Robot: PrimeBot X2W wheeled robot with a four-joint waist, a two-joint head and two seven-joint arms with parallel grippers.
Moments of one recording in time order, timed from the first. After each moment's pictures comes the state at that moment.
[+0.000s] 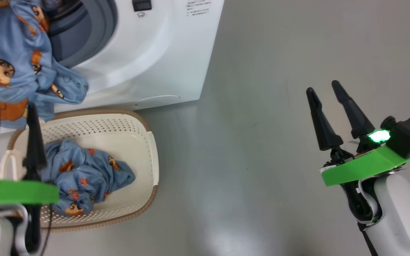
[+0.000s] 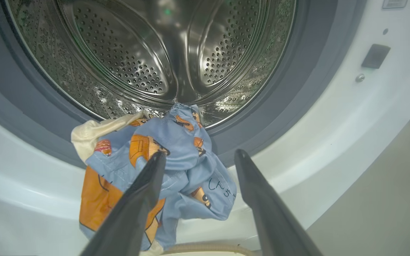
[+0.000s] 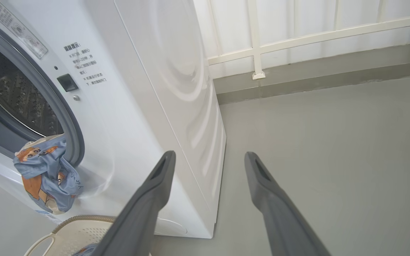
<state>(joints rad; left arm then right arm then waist) -0.30 0.33 -0.08 0.05 -0.45 0.10 -0.25 -0.40 -0.24 0.20 0.14 0.53 0.13 -0.25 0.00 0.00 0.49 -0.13</state>
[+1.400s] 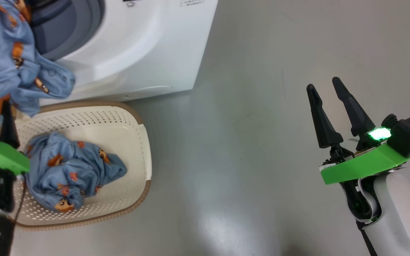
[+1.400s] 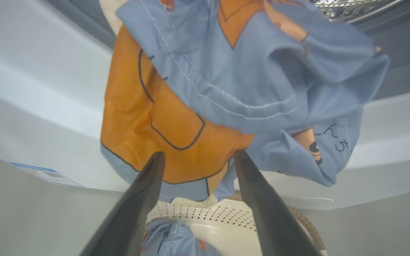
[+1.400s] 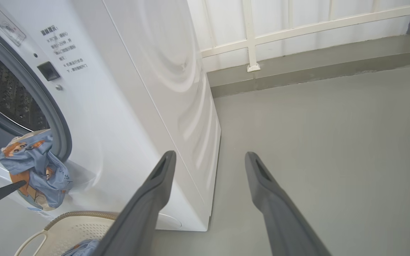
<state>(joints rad) -0.62 0.33 -0.06 0.69 -0.56 -0.07 -0.19 -0.41 -0.23 0.19 0.13 0.53 0.13 -0.25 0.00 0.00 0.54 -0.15</state>
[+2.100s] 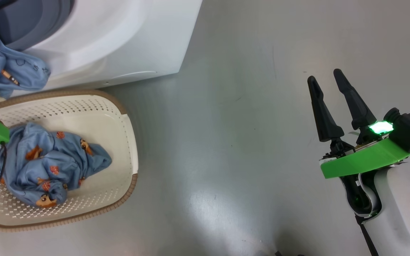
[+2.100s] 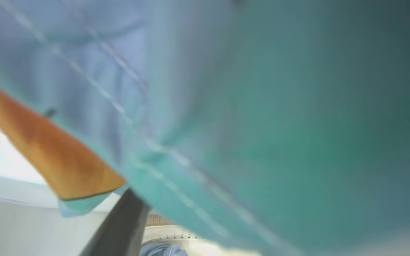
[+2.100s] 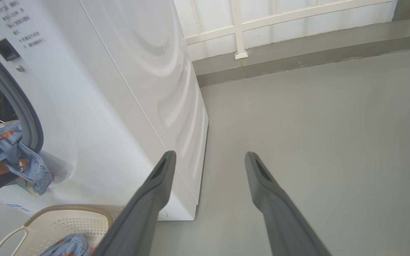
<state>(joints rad) -0.88 0.35 -0.09 0.97 -0.50 -0.10 -0.25 -0.43 -0.22 0.18 0.12 0.52 0.13 -0.25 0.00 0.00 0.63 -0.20</state>
